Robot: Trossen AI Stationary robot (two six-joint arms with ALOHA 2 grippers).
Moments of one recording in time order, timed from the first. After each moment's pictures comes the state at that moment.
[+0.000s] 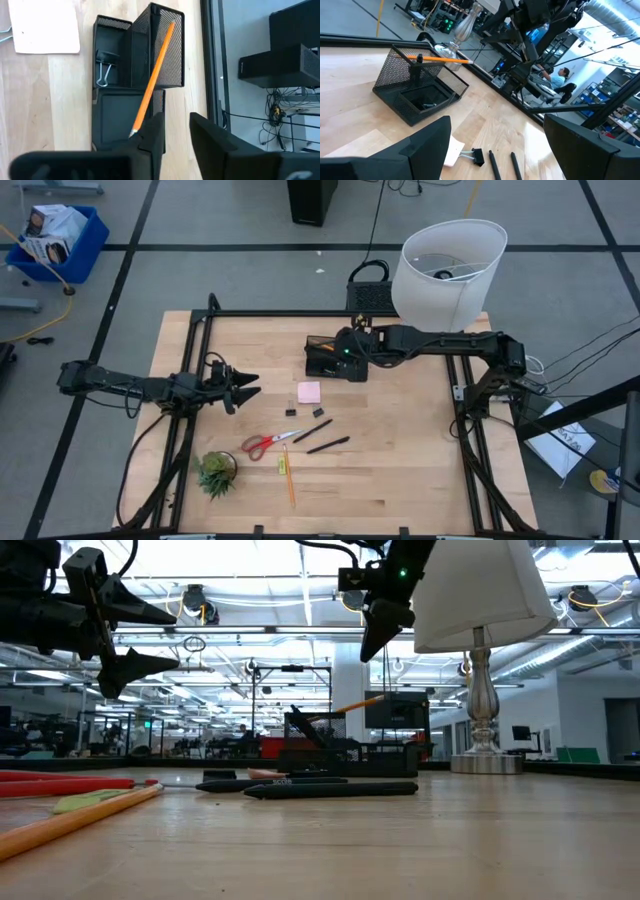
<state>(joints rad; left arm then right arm) -0.10 0.43 0.01 0.37 -0.32 -0.63 -0.15 1.69 1.49 -0.86 0.44 -0.29</state>
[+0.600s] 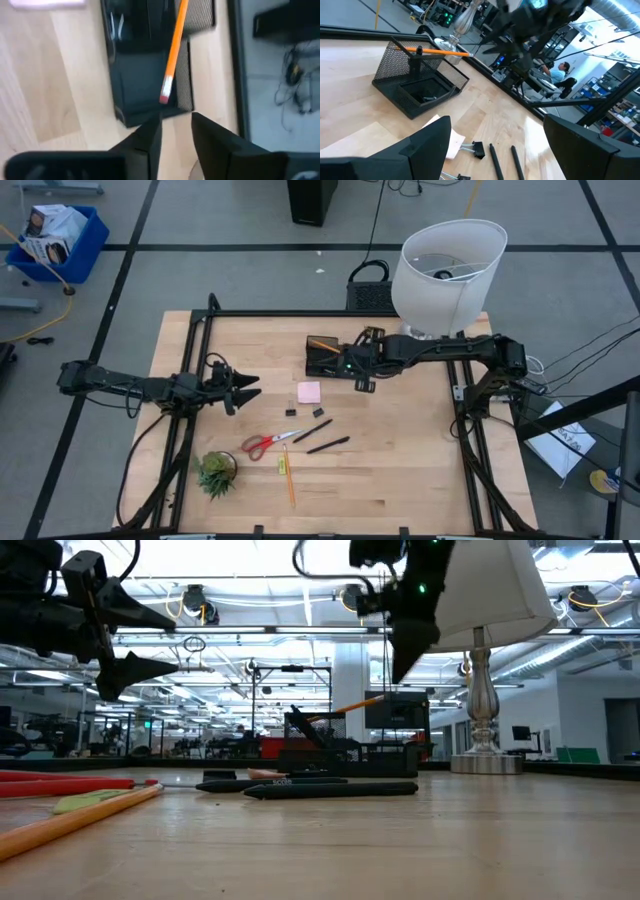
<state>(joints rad) -0.10 0.43 0.01 0.34 -0.29 -0.64 -0.12 1.68 1.37 -0.98 0.47 -0.04</state>
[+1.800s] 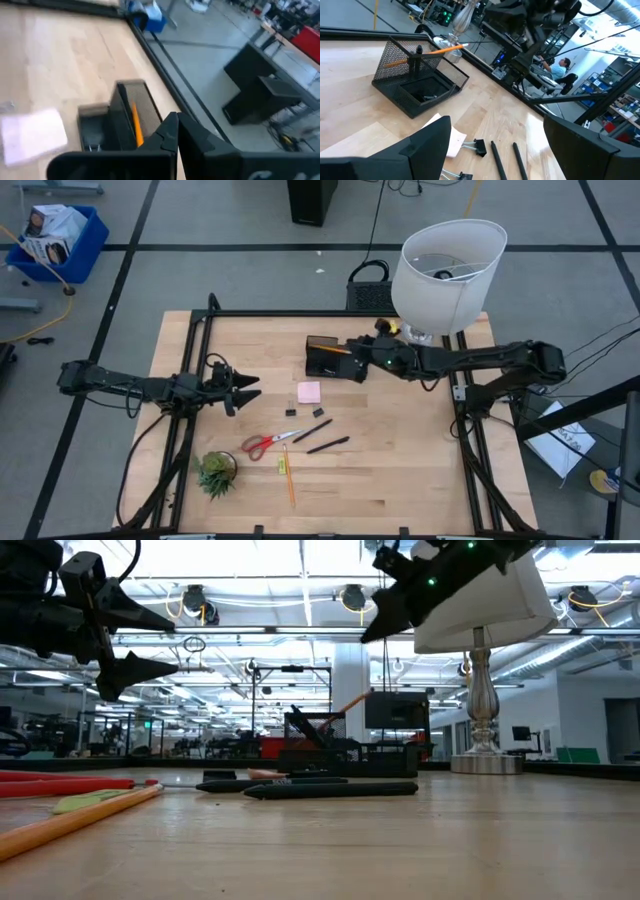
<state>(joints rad) -0.10 0.43 0.01 0.33 -0.29 -0.62 -0.11 1.37 0.90 0.02 0.52 -0.18</state>
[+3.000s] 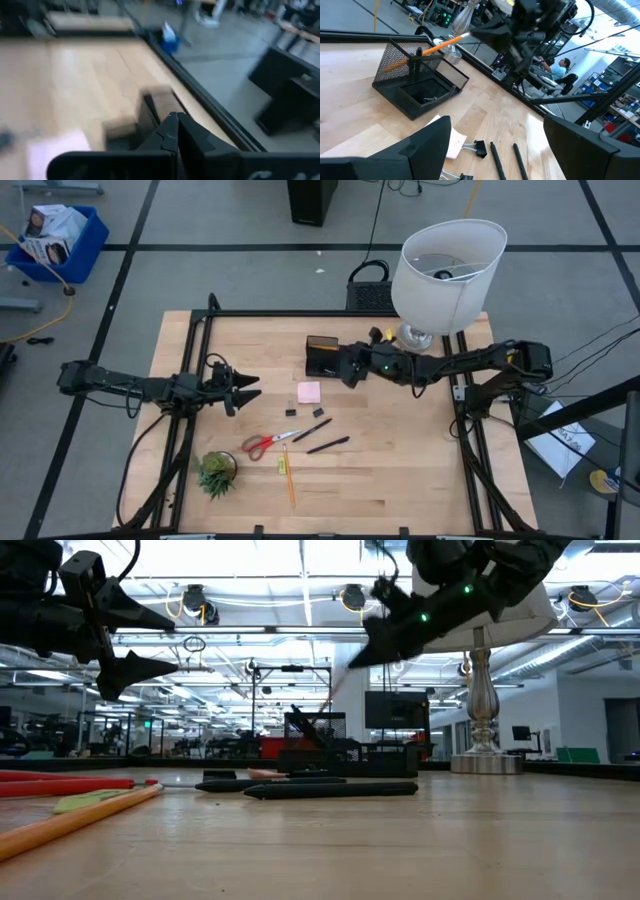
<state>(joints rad) -0.10 0.43 0.01 0.33 -0.29 -0.61 -0.15 1.48 0.74 0.38 0.43 -0.10</state>
